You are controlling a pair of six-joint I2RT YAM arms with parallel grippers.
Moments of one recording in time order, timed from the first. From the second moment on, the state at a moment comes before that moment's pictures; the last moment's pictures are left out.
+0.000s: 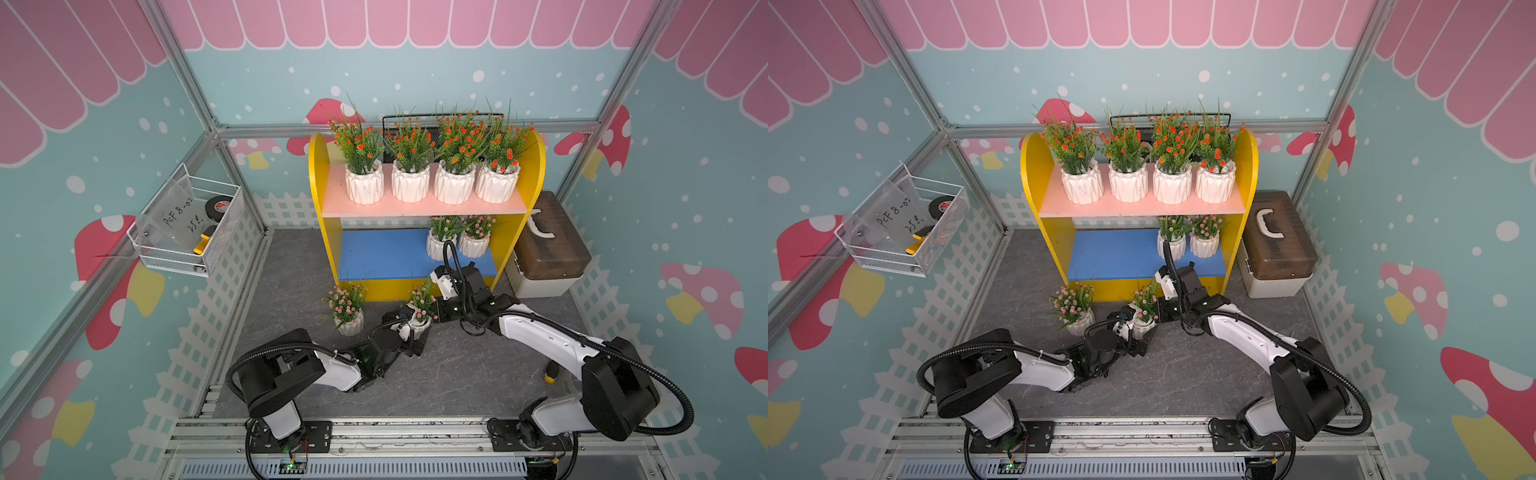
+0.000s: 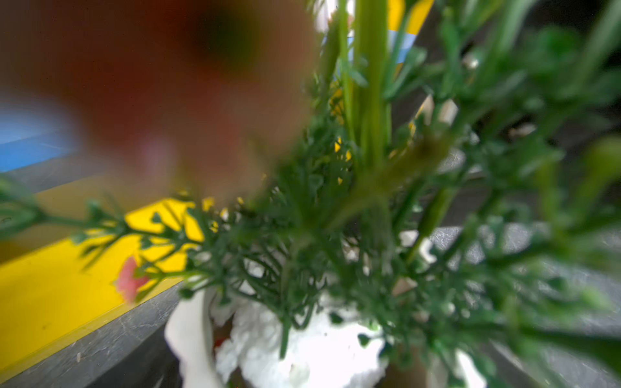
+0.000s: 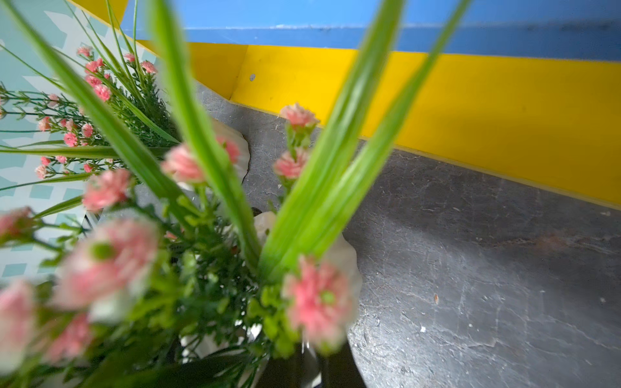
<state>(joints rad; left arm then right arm) -0.99 1.69 0.50 0.90 -0.37 -0.13 0.56 1.43 0.91 -0.28 -0.35 0.39</state>
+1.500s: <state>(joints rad) -0.96 1.48 0.72 0.51 -0.46 -0.07 0.34 1.06 0.67 -0.37 -0.27 0.37</state>
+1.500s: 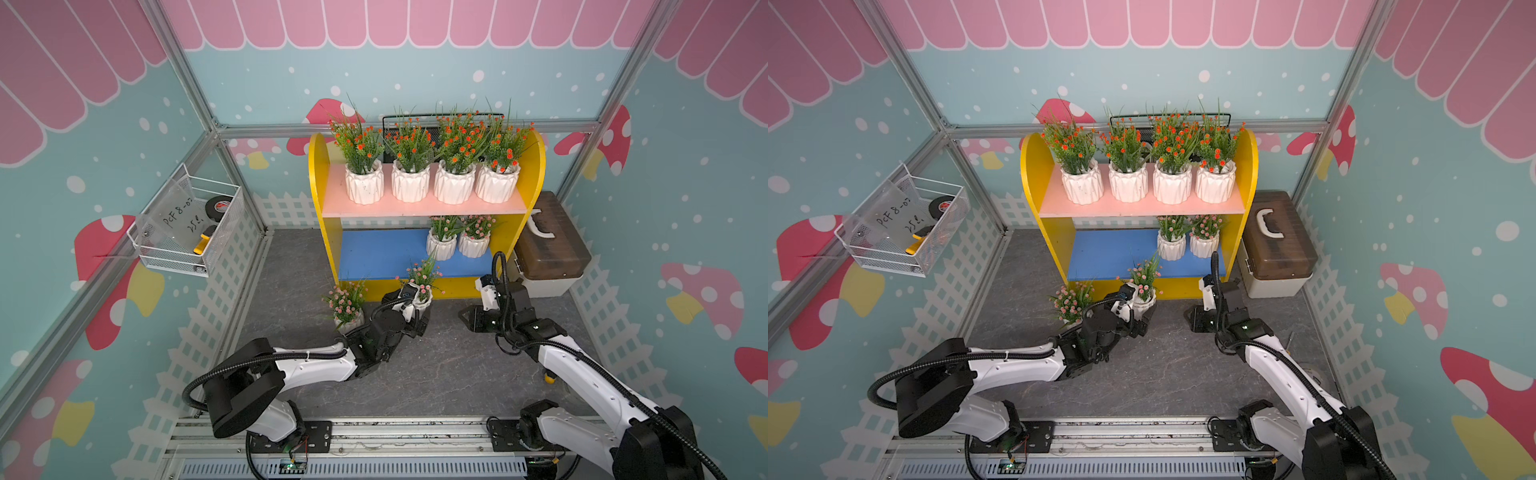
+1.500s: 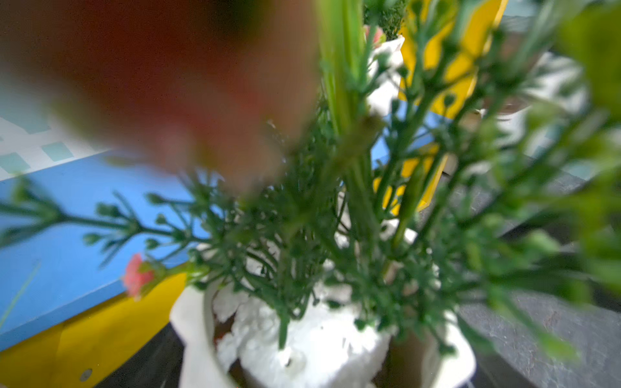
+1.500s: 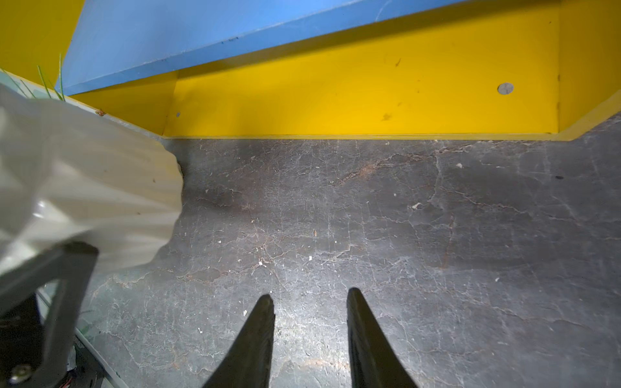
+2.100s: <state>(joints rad) -0.76 1.57 1.01 0.34 -0.36 -0.07 0.33 0.95 0.61 -0.40 -0.27 0.36</state>
